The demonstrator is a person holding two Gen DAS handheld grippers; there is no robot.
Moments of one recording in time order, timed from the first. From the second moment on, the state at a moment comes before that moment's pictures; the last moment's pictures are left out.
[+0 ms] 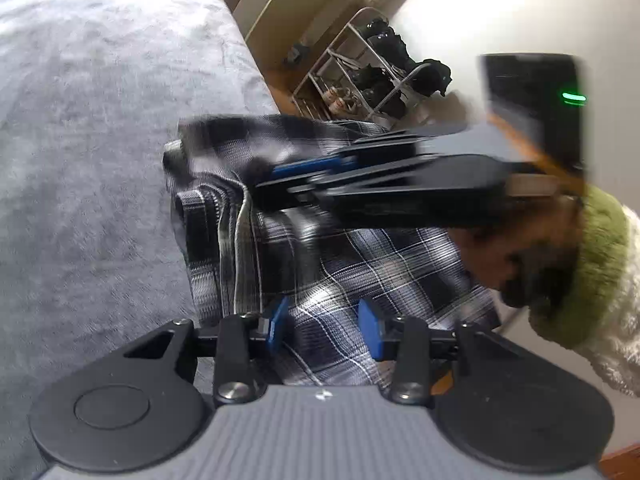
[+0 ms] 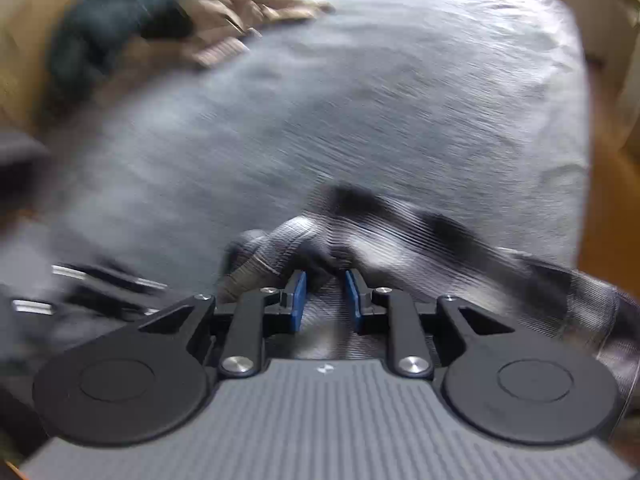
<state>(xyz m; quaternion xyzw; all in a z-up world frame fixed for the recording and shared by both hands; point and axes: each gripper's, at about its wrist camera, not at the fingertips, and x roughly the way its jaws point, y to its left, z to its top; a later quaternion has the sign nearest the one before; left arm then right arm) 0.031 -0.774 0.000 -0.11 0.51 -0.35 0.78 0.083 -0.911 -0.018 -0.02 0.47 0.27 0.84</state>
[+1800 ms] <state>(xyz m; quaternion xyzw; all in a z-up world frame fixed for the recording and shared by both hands) 0.057 -0.761 -0.009 -0.07 0.48 -0.32 0.81 0.047 -1.052 0.007 0.04 0.41 -0.01 0.91</state>
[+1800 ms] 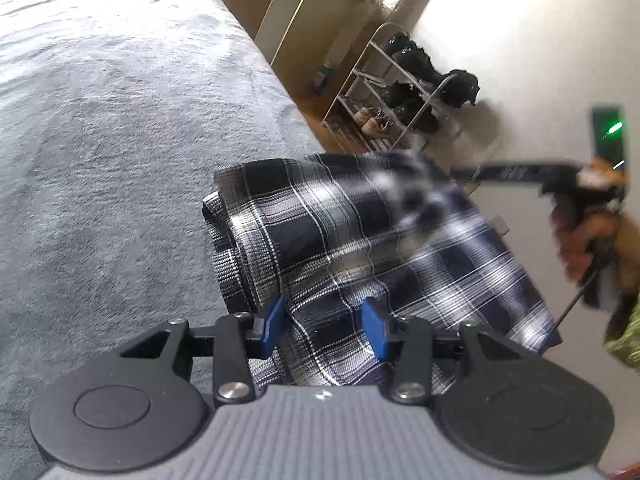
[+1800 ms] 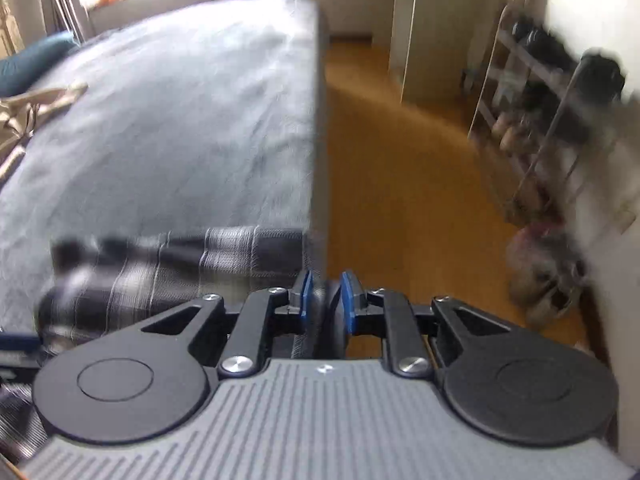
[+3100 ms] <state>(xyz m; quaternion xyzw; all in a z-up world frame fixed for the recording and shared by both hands) -0.015 -0.782 0.037 0.05 0.45 -0.33 0.83 -0.089 -1.040 0.010 0.01 0.48 0.07 0.88</state>
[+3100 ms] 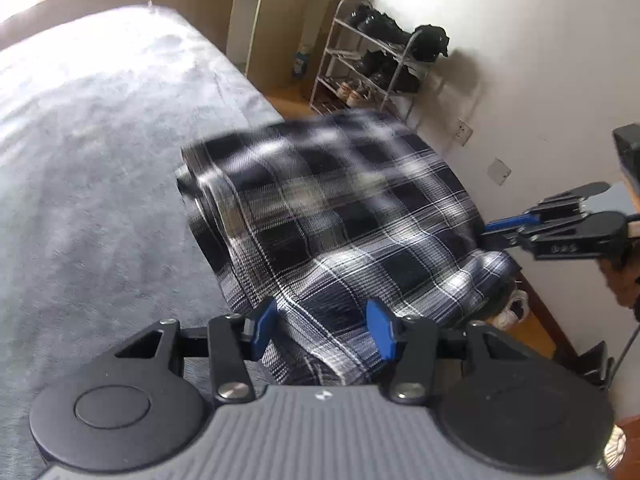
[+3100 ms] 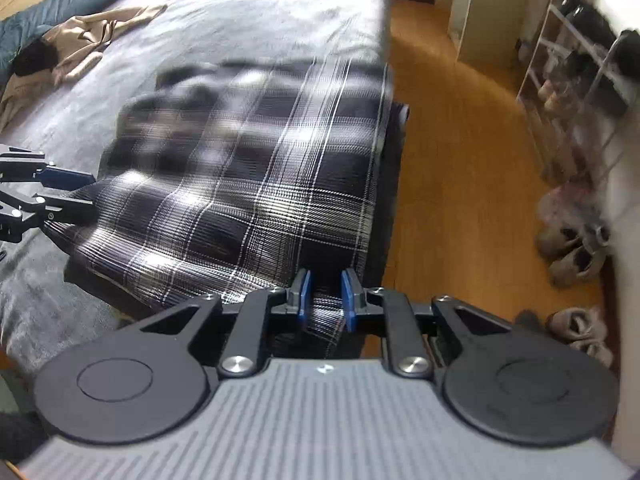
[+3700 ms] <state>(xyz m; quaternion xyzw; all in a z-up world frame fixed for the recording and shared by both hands) -0.050 -0.798 0.031 0.15 0.42 -0.34 0.83 -0.100 -1.000 -0.011 -0.07 0.51 0.12 0.85</state>
